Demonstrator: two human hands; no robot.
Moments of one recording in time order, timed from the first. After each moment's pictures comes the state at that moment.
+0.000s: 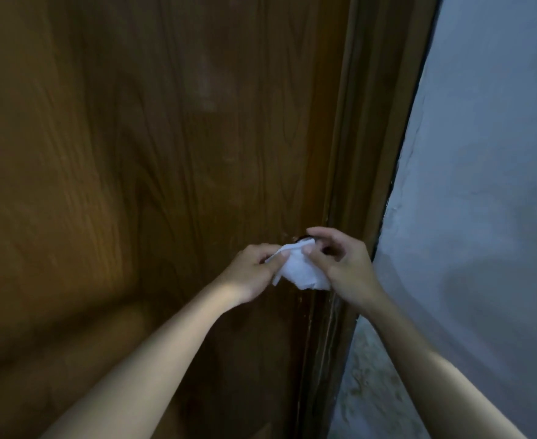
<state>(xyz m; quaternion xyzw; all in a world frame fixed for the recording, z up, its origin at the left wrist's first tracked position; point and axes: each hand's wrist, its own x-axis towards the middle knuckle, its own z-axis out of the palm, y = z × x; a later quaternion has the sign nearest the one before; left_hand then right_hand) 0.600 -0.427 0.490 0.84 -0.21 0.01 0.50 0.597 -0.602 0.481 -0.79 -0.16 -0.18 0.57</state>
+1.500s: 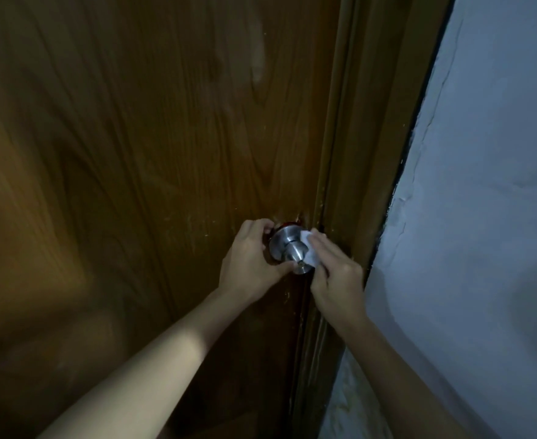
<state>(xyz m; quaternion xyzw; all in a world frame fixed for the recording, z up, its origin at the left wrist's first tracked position) 0.649 -0.507 0.439 0.90 -0.04 0.27 0.34 0.664 -0.651 0.410 -0.83 -0.23 -0.29 0.42</state>
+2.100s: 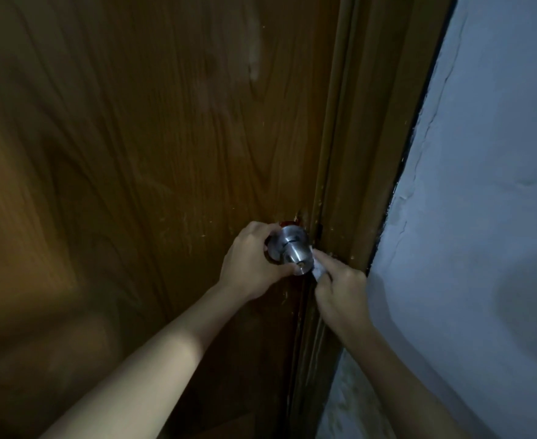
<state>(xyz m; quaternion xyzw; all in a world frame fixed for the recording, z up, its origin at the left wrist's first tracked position) 0.655 -0.505 0.441 0.90 -0.08 0.23 0.35 0.658 -0.655 0.406 -0.84 -0.19 -0.25 0.45</state>
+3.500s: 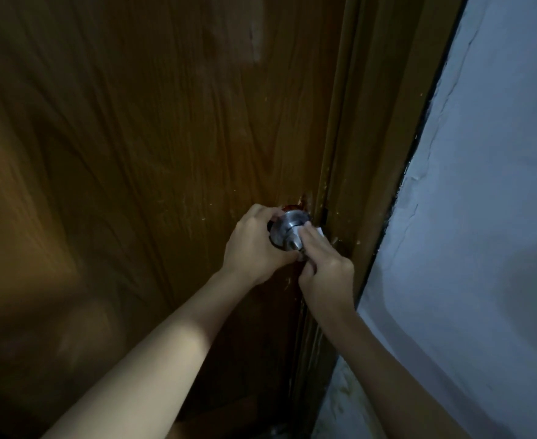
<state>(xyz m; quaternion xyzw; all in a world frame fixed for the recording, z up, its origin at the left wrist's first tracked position) 0.657 -0.511 0.439 0.91 -0.04 0.23 0.35 0.660 -0.630 0.396 -0.84 -0.20 -0.33 0.38</state>
